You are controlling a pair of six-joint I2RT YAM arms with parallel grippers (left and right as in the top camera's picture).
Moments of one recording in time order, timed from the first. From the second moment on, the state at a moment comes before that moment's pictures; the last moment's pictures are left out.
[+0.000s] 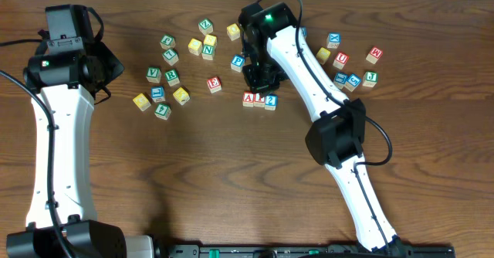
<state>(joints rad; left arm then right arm) 0.16 1.55 1.53 -1.00 -0.17 -0.51 0.52 2.62 2.66 -1.70 -0.15 0.16</state>
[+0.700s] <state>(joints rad) 0.16 1.55 1.53 -1.02 -0.17 -0.51 0.58 2.37 2.42 -1.67 -0.02 0.18</state>
